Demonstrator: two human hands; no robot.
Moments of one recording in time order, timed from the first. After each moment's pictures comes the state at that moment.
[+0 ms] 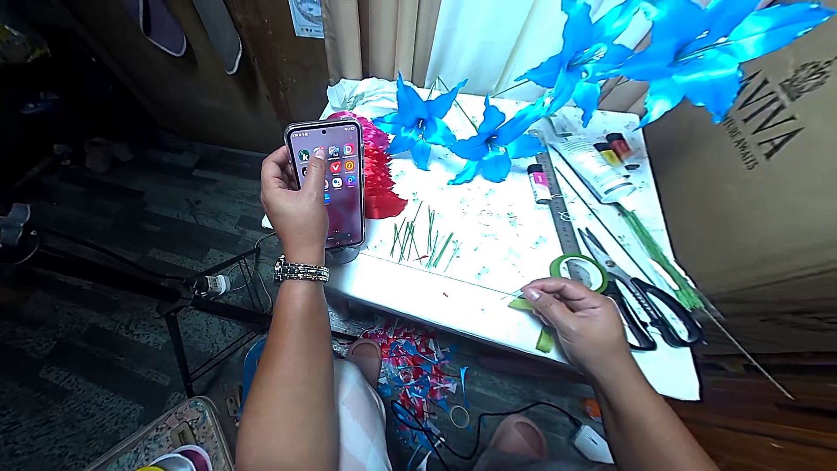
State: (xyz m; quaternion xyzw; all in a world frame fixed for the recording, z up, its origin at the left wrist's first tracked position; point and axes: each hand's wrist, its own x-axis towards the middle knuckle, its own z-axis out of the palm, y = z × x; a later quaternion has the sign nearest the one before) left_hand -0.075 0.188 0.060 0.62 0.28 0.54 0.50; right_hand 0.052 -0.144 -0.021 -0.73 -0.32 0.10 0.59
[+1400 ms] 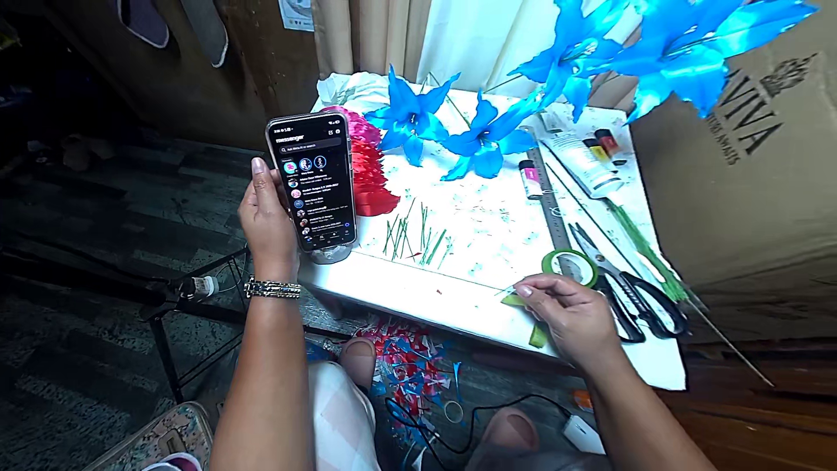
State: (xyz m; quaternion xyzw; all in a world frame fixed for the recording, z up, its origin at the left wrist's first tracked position) left_hand -0.099 0.190 0.052 0.58 0.31 0.47 0.59; right_hand 0.050 -0.146 -0.019 -0.75 -0.32 0.09 0.58
